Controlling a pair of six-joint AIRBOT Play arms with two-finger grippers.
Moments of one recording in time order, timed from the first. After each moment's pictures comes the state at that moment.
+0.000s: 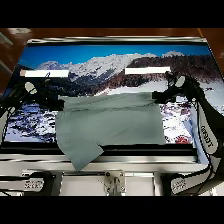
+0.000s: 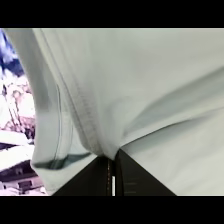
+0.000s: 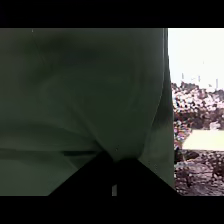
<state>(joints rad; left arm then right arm) 0.03 -1.51 1.17 1.31 -1.08 -1.39 -0.04 -1.70 1.36 -1.30 1.04 1.47</state>
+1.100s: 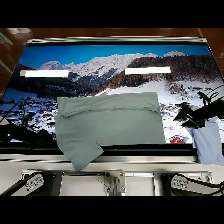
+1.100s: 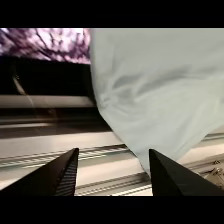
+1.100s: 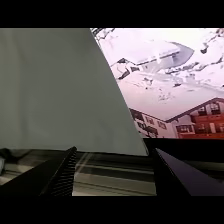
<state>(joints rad) 0.45 -1.11 0.59 1.13 -1.40 -1.24 -0.49 -1.42 1.09 -1.15 1.48 1.32</state>
